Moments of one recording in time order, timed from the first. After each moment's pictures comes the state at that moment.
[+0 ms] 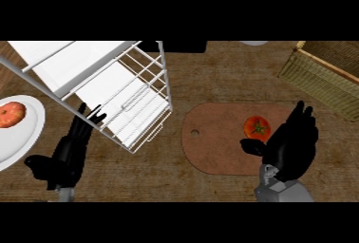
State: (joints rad) left arm 0.02 0.27 -0.20 -1.59 0.21 0.29 -0.03; right arm -0.16 0.00 0.26 -1.70 1.38 -0.19 1.24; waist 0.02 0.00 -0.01
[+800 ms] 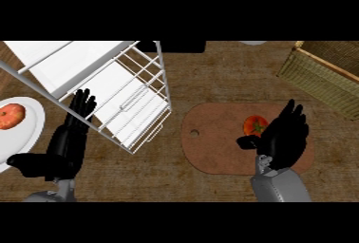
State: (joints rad) left arm -0.04 0.25 -0.18 -1.66 0.21 0.29 -0.02; right arm -0.22 0.00 0.22 -1.57 1.32 -0.19 1.24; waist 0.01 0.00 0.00
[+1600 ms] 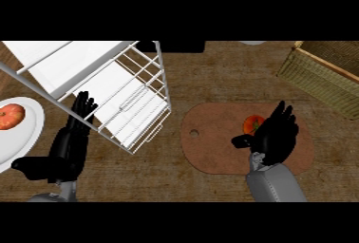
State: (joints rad) left arm -0.02 0.23 -0.18 -1.65 0.19 0.28 -0.04; right arm -0.25 -0.01 0.23 -1.46 1.27 -0.25 1.24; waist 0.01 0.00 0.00
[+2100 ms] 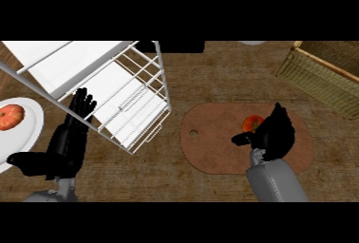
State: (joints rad) left arm -0.04 0.22 -0.16 -1.66 0.19 0.27 -0.01; right arm -0.28 -0.01 0.18 -1.37 1.24 -0.31 1.21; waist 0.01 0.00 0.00
